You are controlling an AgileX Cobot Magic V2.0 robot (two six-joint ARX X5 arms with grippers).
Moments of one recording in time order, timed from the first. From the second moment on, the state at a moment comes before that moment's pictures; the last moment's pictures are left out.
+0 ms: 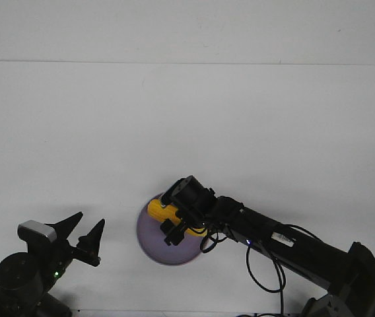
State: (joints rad) left arm -0.49 0.28 0.59 -0.48 -0.05 -0.29; right arm 0.89 1.63 1.16 -0.55 -0.08 0.13
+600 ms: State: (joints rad) left arm -0.49 0.28 0.59 -0.48 -0.05 -0.29; right arm 0.87 0.92 1.17 -0.66 0.30 0.05
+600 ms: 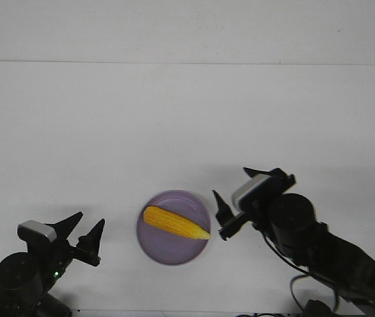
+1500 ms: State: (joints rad) left arm -0.49 0.28 0.59 -0.48 -0.05 -0.28; right arm 0.87 0.56 0.87 -0.70 0.42 0.09
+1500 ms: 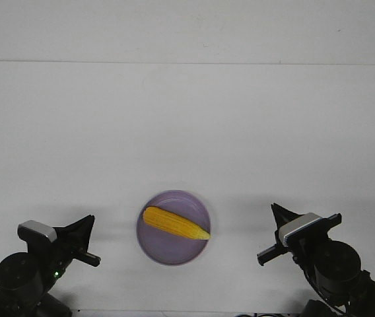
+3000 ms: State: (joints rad) left arm -0.02 0.00 0.03 0.04 -0.07 0.09; right arm 0.87 0.56 0.87 -0.69 0.42 0.09
